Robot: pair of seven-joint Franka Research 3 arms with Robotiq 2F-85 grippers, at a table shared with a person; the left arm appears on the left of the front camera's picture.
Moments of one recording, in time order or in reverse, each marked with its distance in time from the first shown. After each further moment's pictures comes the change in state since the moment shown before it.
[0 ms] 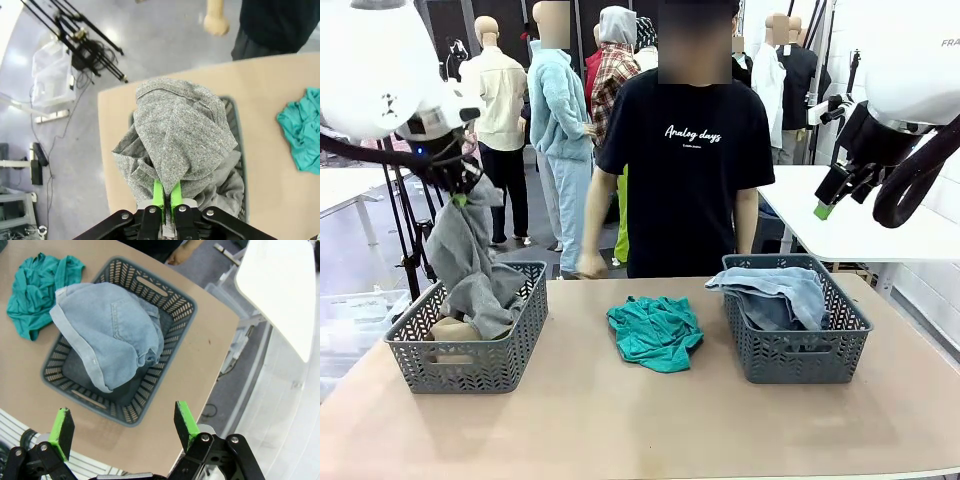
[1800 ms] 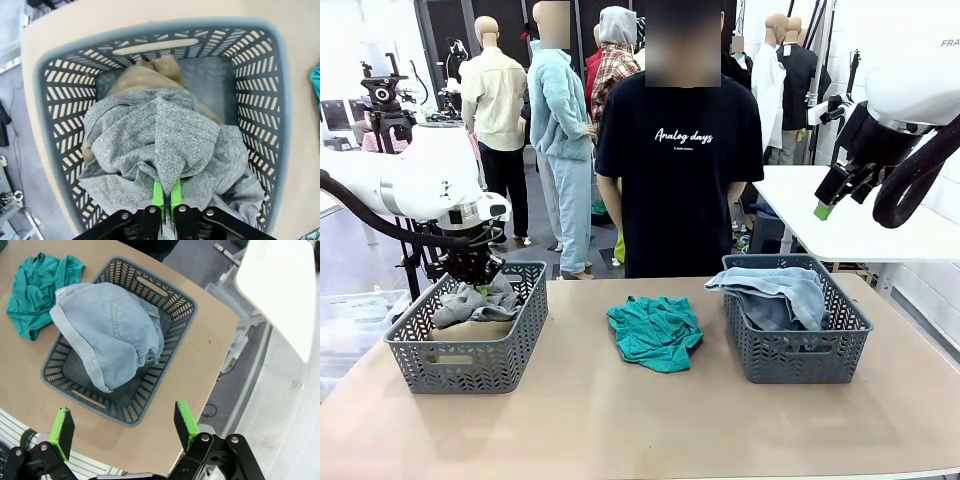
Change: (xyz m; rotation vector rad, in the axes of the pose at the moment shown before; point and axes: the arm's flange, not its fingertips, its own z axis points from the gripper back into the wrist) left arm -0.020 -0.017 -0.181 -0.131 0.360 0.022; right arm 0.000 0.000 0.000 0.000 0.000 0.000
